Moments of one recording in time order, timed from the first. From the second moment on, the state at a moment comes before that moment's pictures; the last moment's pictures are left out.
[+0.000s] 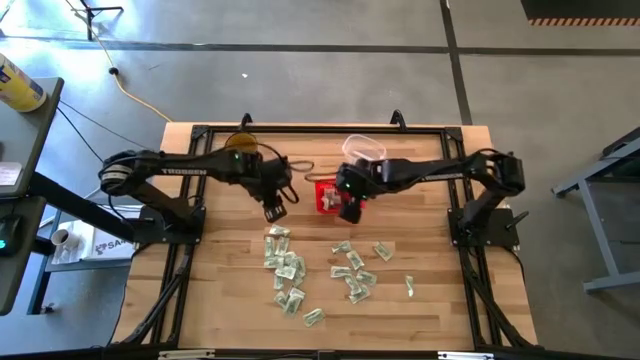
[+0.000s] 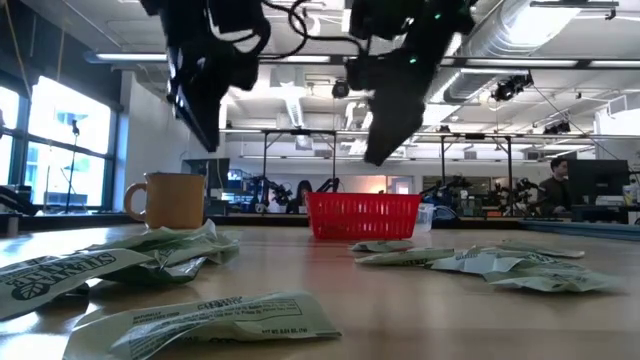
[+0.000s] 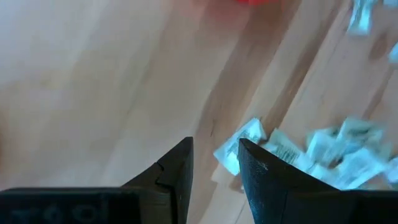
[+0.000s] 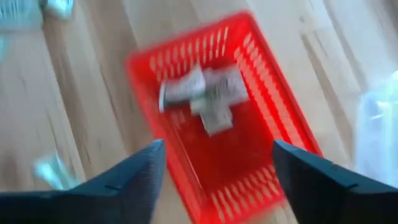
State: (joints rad) left arm 0.15 1.43 1.07 -0.88 0.02 -0.29; right arm -0.11 1.68 1.23 -0.65 0.16 0.16
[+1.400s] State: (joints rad) left arm 0.09 1.60 0.82 -0.38 -0.14 0.05; right arm 0.08 1.48 0.88 -0.59 0.31 0.38
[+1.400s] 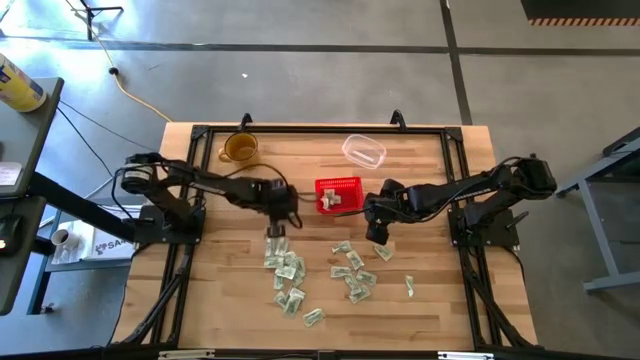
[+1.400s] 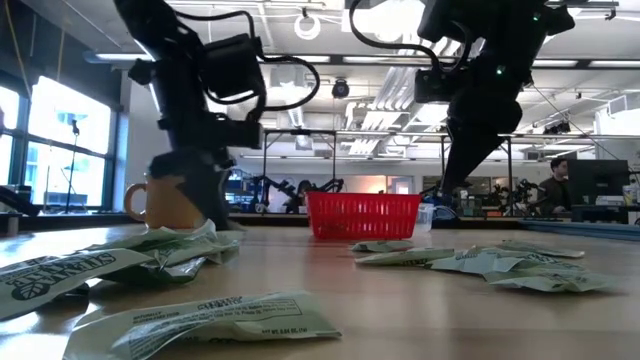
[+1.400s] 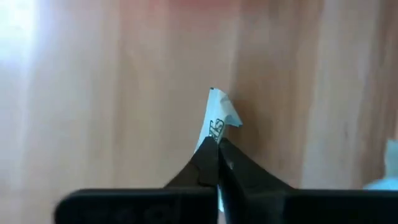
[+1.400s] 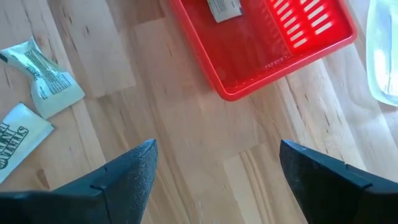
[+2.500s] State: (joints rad) left arm 0.24 1.71 1.43 -0.89 0.10 0.05; right arm 0.42 1.37 0.76 -0.73 0.01 0.77
